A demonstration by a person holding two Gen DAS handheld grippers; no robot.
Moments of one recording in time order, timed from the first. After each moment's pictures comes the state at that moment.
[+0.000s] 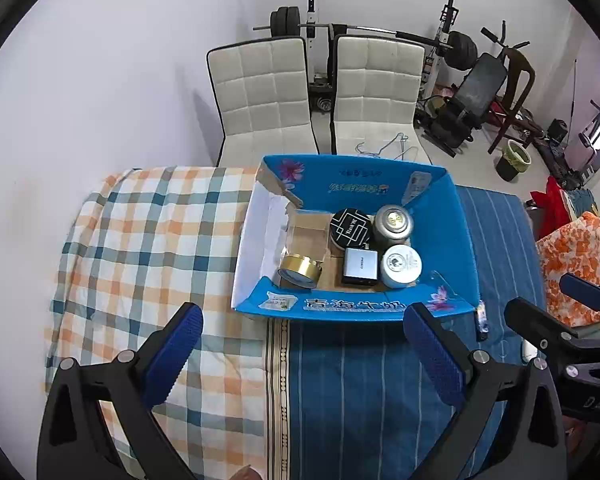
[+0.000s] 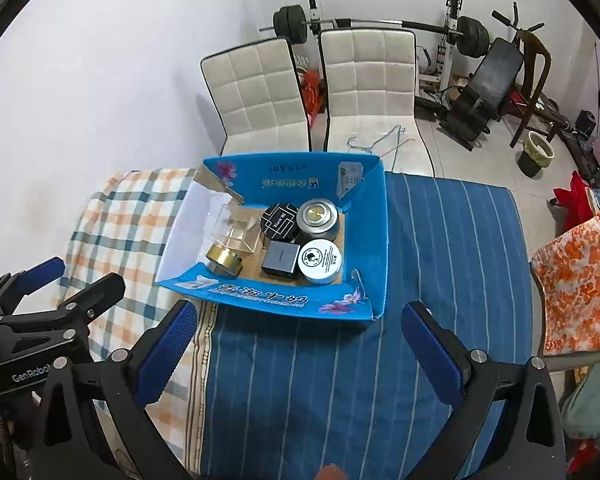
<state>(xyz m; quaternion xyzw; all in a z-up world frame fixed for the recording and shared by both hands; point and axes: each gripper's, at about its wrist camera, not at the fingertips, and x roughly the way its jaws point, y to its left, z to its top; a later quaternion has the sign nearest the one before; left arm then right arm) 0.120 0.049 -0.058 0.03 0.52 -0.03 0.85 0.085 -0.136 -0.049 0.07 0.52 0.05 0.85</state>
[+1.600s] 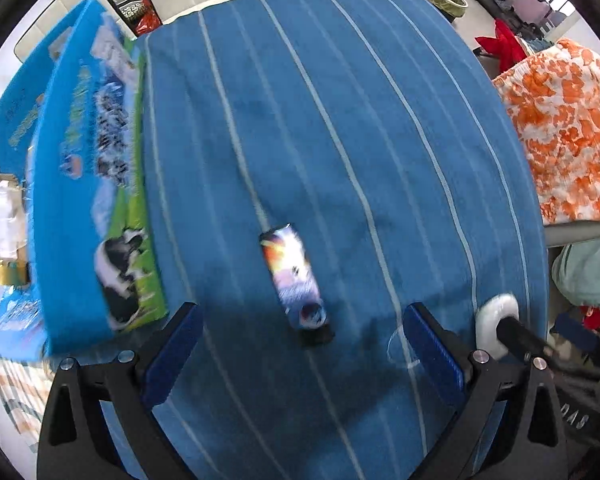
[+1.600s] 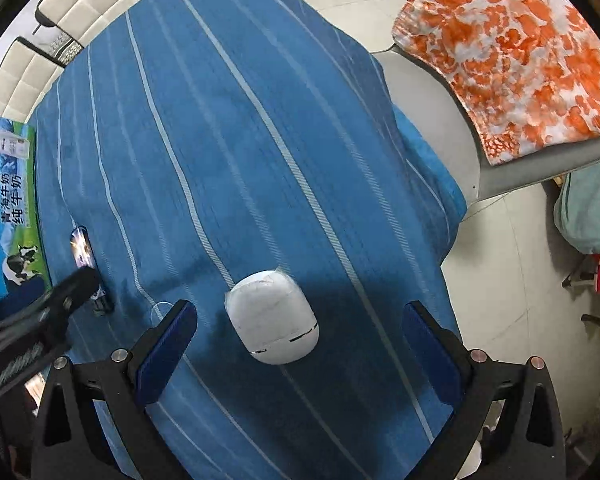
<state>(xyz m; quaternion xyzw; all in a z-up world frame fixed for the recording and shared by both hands) 0.146 -0.304 -0.304 0.14 0.67 -0.15 0.71 0.022 -0.481 -0.336 0.23 0.67 -0.18 0.68</state>
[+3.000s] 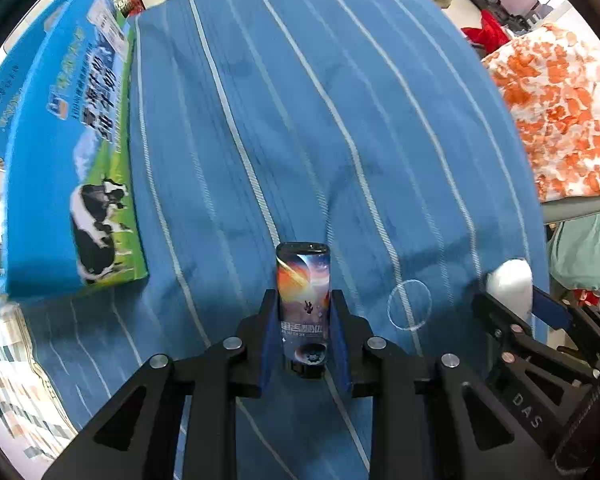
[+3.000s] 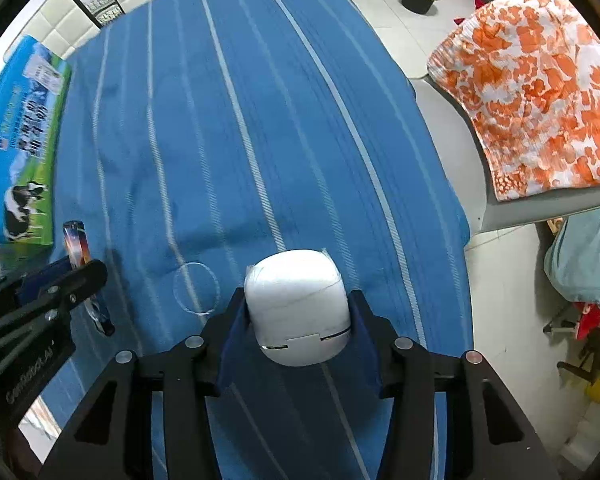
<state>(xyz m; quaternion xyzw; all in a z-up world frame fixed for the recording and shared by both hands) 0.088 -0.286 -0.296 0.13 0.67 -0.18 0.70 0.022 -0.423 -0.321 0.16 0.67 -0.14 0.72</state>
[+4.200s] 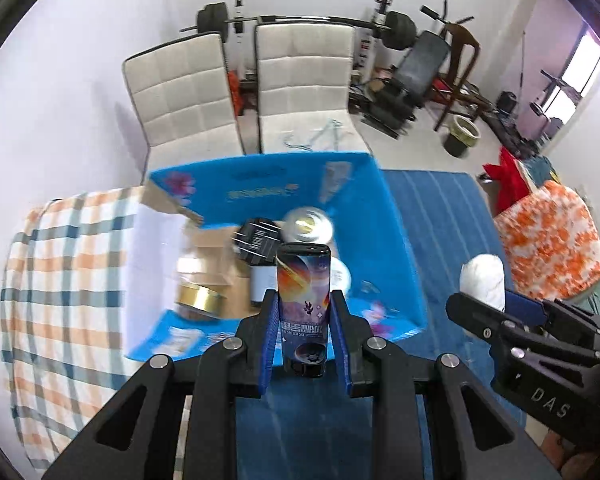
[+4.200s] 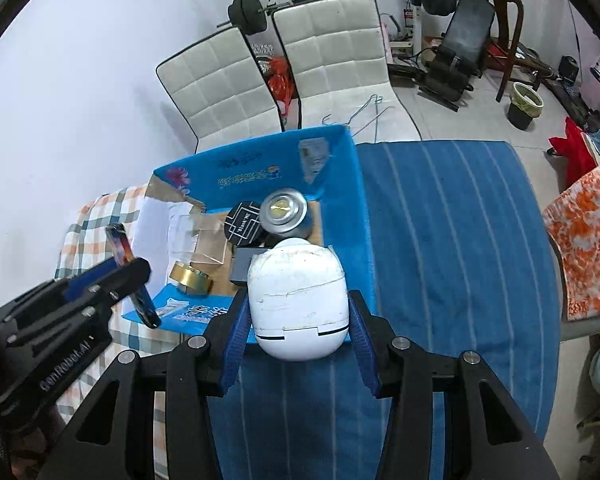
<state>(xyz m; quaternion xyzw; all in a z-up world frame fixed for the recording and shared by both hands) 0.178 -0.017 -0.113 0.04 0.53 -0.14 0.84 0.145 -0.165 -0.124 0.14 0.54 0.01 0.83</state>
